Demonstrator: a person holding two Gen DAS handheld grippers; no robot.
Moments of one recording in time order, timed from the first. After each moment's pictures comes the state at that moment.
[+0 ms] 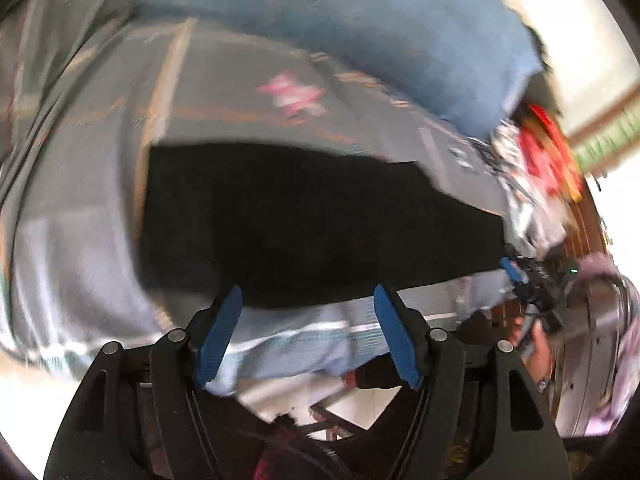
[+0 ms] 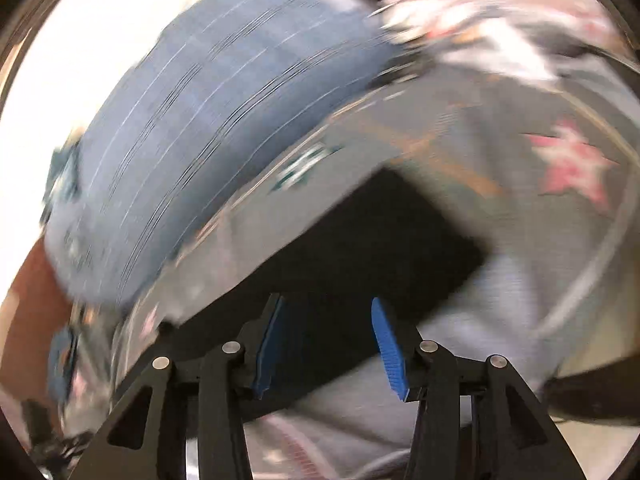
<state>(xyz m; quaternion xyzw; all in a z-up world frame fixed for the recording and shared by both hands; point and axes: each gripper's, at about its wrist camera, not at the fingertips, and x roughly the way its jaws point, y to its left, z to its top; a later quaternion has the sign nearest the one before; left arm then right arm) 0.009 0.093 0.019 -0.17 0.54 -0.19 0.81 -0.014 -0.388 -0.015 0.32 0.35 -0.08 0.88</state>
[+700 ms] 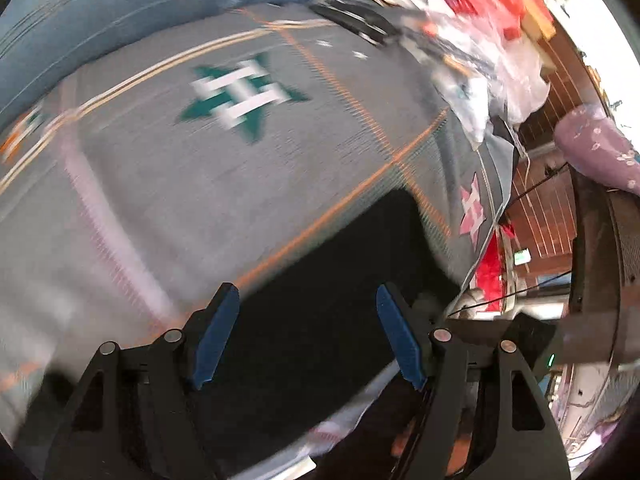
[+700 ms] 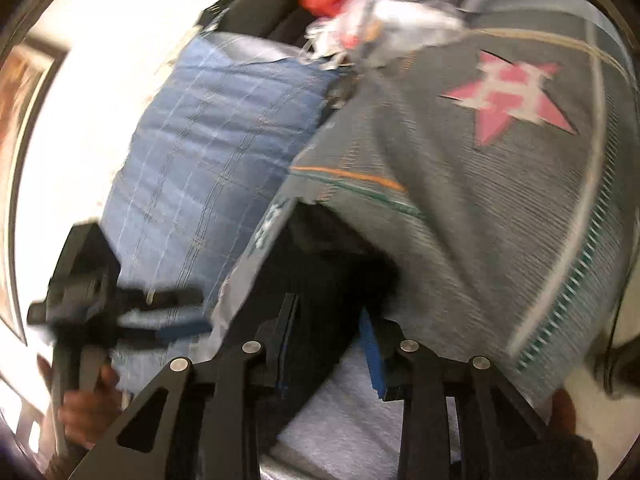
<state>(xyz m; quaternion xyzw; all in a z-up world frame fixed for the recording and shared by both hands) 0.149 -0.306 -0.004 0.07 0.63 -0.36 0.68 -0.040 -0.433 -0.073 0.48 0.23 -0.07 0.85</state>
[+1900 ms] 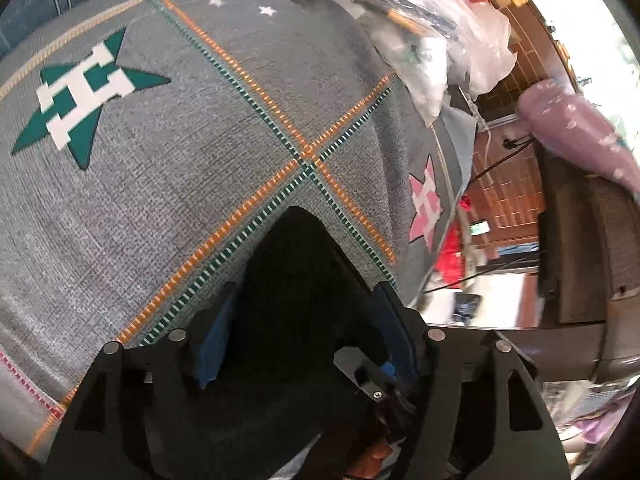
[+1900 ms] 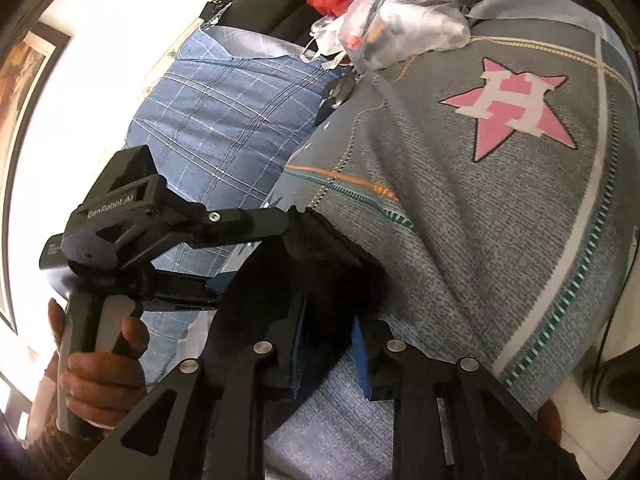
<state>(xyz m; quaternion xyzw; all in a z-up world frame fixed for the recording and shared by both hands) 0.133 -0.365 -0.033 0.05 0.65 -0.44 0.62 -0.031 -0.434 -0.070 0.44 0.24 -0.07 0.86</state>
